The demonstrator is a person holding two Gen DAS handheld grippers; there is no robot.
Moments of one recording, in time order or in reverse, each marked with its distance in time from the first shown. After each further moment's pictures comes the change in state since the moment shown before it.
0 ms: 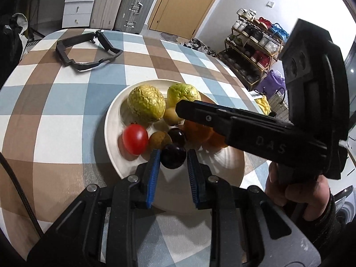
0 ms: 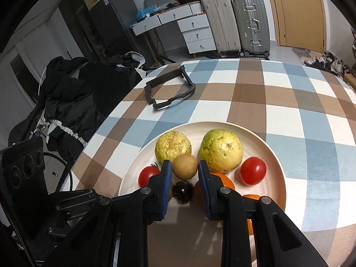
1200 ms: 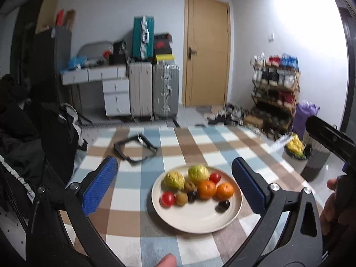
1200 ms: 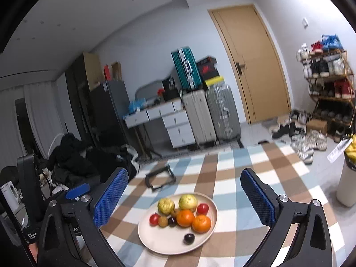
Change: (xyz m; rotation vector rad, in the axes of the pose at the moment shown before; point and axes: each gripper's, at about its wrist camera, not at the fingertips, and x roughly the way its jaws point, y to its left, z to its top) left arm -0.153 -0.104 -0.022 0.213 -0.567 0.362; right arm -0.223 0.010 -0.075 0.032 -0.690 -0.113
